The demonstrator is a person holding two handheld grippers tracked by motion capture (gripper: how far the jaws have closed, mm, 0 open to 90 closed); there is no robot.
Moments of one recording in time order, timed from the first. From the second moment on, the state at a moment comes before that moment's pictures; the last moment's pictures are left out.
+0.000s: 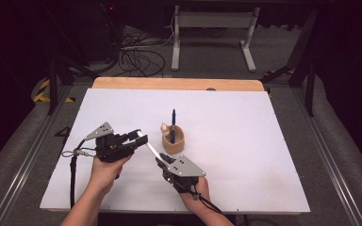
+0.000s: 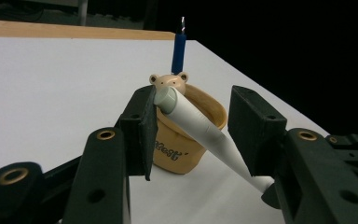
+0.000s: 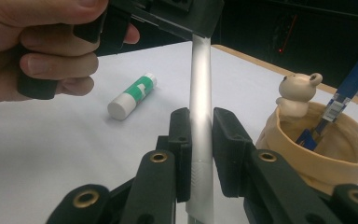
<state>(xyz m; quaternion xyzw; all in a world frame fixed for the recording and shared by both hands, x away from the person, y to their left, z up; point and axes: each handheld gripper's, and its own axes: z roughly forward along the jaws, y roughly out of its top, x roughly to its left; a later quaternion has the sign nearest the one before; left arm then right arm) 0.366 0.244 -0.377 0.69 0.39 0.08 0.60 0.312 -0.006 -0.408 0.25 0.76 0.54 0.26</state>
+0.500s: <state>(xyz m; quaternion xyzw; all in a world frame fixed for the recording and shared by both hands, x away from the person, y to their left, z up) 0.360 0.235 -0.374 0.69 0.36 0.05 0.63 0.313 -0.005 -0.409 0.25 0.76 0.54 0.25</state>
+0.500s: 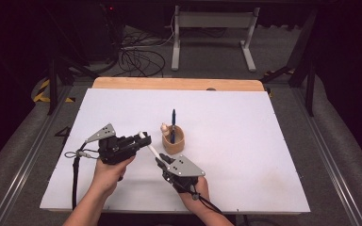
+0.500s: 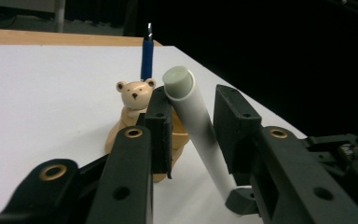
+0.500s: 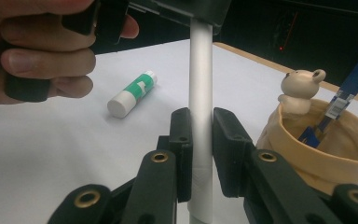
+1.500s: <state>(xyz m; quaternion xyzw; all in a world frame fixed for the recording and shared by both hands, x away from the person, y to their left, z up) 0.349 0.224 -0.363 0.70 0.33 0.09 0.62 0.318 -0.006 -0.410 0.25 0.77 0.53 0.24</state>
